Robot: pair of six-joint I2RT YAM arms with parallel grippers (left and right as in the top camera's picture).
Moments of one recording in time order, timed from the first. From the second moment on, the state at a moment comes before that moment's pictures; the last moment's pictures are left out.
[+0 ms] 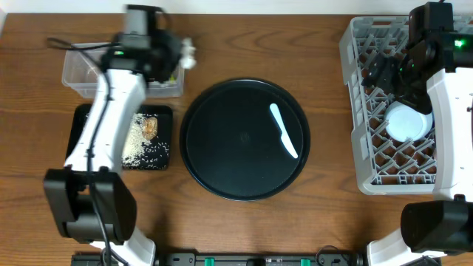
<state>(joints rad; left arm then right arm) -0.04 1.79 1.59 -0.66 0.14 -1.06 -0.05 1.74 1.86 -1.42 0.07 0.46</state>
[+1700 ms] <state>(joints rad) 0.23 1.45 1.58 -1.08 0.27 -0.81 -0.05 1.74 1.86 -1.42 0.07 0.46</state>
